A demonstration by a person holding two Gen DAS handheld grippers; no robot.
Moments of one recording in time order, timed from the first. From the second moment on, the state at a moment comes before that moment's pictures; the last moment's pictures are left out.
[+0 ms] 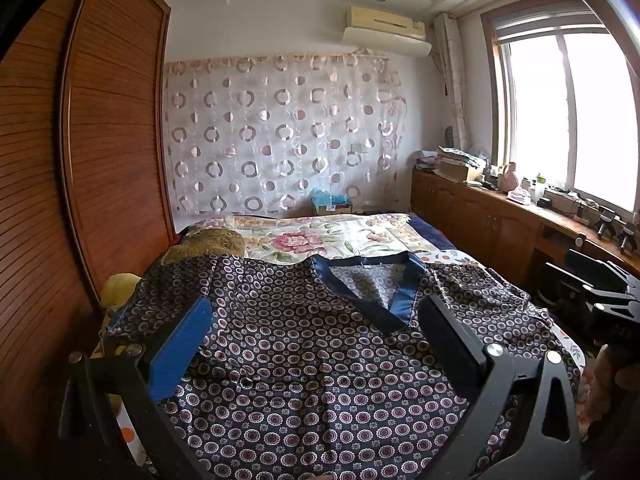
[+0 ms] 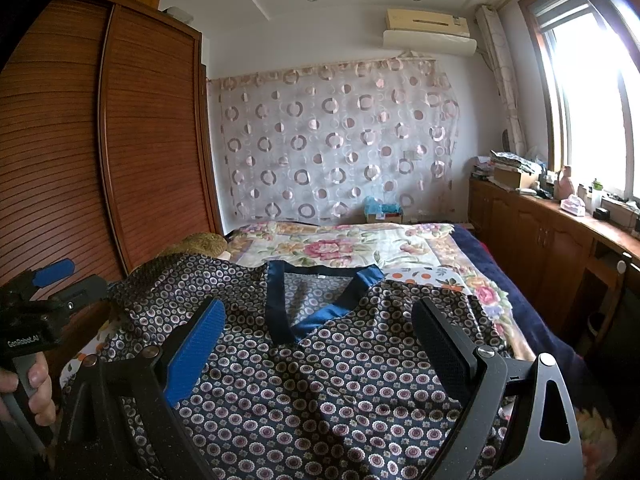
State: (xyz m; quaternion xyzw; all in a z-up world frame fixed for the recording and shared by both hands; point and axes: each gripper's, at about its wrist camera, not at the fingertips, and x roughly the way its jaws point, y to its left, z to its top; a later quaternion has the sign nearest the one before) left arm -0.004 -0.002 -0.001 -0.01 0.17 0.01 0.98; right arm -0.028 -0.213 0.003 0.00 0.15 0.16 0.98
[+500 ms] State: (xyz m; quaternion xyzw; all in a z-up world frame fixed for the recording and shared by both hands) left arm -0.007 0.001 0.007 -0.01 0.17 0.01 0.99; right arm -0.029 -0.213 0.003 0.00 0.16 0.16 0.97
